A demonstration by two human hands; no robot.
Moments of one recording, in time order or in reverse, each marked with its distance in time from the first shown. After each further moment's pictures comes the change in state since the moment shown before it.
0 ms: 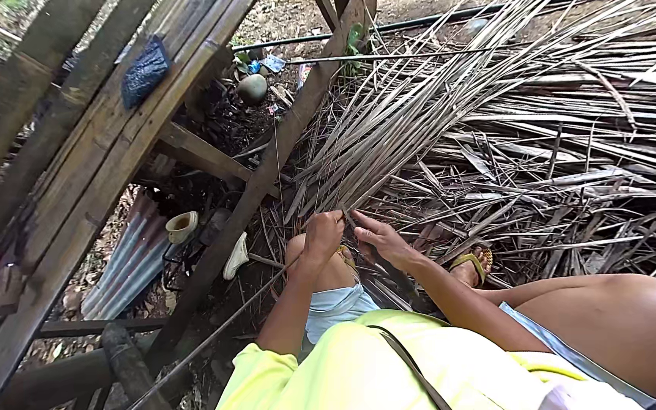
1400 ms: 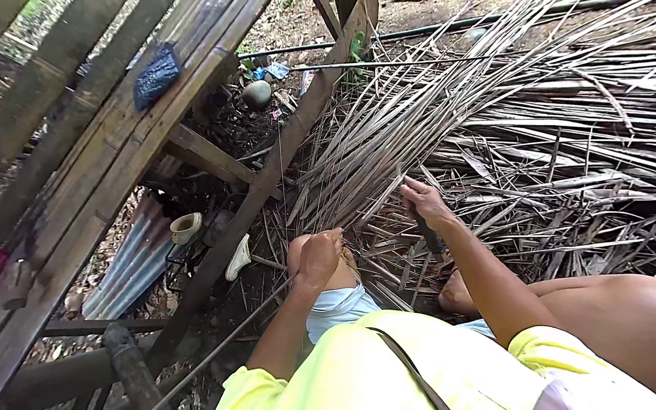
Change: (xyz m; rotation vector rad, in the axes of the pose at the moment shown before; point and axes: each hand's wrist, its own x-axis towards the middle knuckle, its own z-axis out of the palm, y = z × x) left_hand -0.041 0.011 -0.015 0.196 -0.118 -0.123; right_hand 0.031 -0.015 -0.106 -0.106 0.473 -0.018
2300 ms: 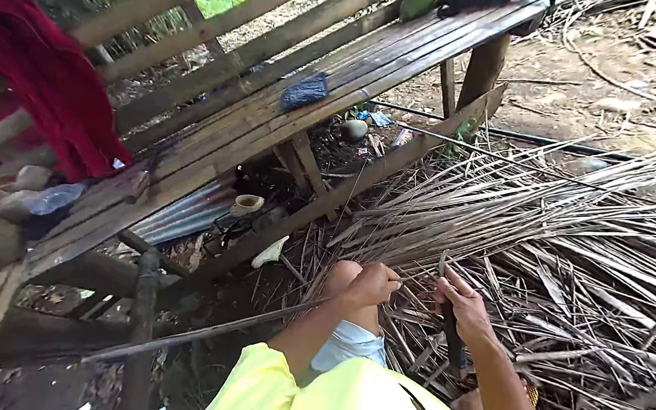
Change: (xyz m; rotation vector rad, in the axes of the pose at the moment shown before) left_hand 0.011 -0.008 -0.008 -0.486 -0.243 0.015; right_hand -0.054 0.004 0.048 0.104 -0.123 -0.079
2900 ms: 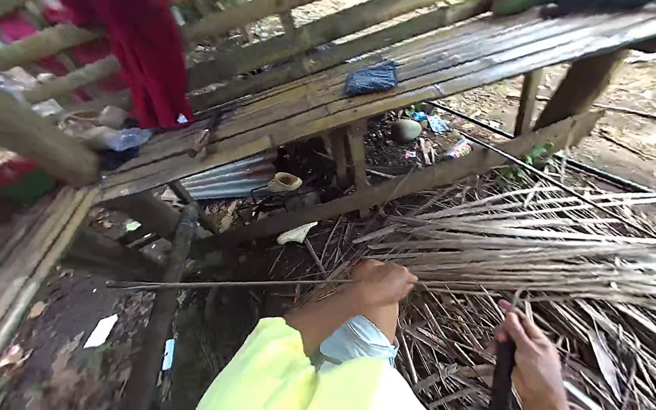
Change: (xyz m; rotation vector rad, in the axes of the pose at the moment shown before) left_hand -0.004 -0.030 -0.004 0.360 0.155 -0.026; right_hand -0.006 -0.029 -0.030 -0.159 -0.001 -0.013
